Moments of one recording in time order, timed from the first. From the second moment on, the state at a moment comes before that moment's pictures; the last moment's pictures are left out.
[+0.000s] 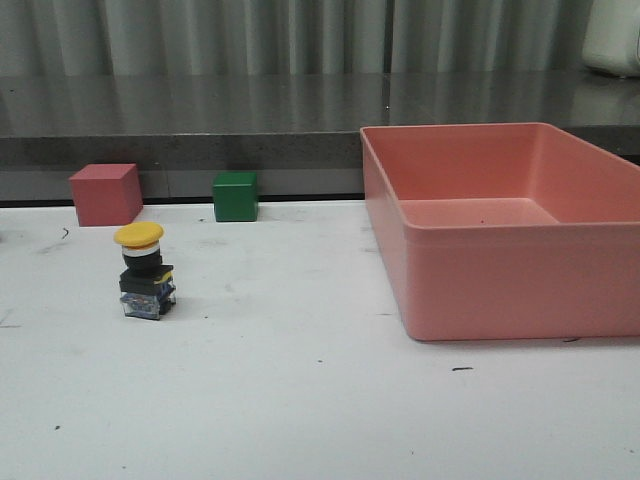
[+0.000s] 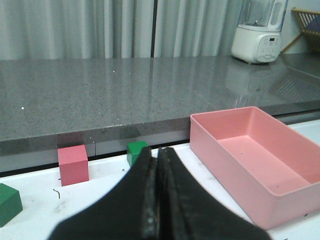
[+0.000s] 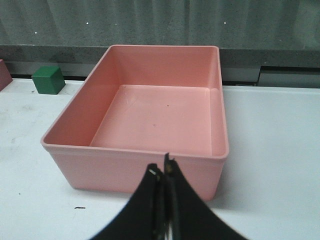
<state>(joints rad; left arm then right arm) -0.41 0.29 -0.59 0.08 0.42 -0.14 0.16 0.25 -0.30 0.01 0.36 0.08</state>
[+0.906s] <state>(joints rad) -0.39 0.24 -0.53 0.08 0.38 -0.14 0.16 0.25 -0.30 0.01 0.36 0.08</state>
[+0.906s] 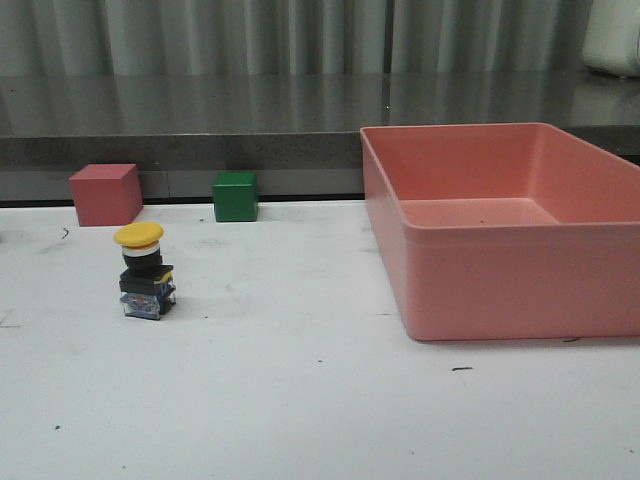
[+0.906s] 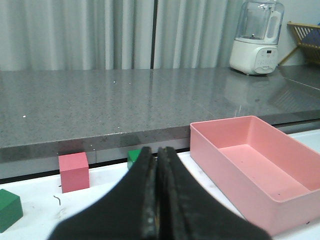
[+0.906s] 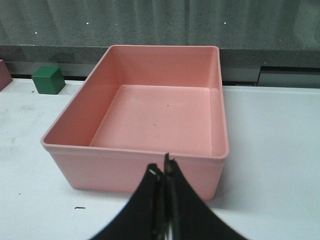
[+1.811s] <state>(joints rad) -0.01 0.00 0.01 -0.05 0.12 -0.14 0.16 0.25 -0.30 0.01 0.36 0.08</state>
